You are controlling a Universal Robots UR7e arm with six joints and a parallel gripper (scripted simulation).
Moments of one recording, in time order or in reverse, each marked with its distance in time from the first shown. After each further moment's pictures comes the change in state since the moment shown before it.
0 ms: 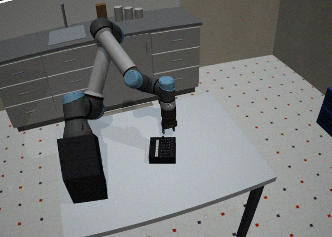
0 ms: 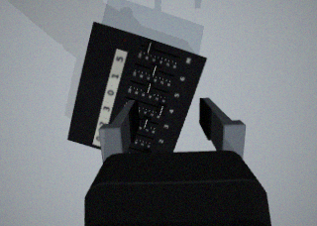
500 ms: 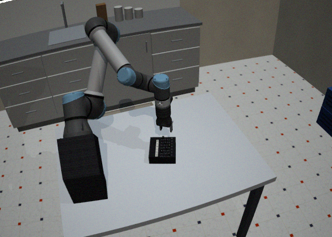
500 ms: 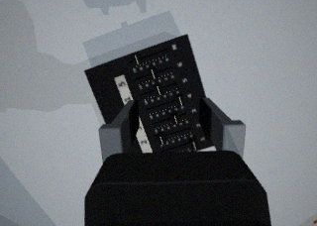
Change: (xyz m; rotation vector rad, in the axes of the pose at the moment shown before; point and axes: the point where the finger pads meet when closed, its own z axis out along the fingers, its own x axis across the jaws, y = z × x) arm -0.013 0.000 -0.016 -0.004 -0.012 0.631
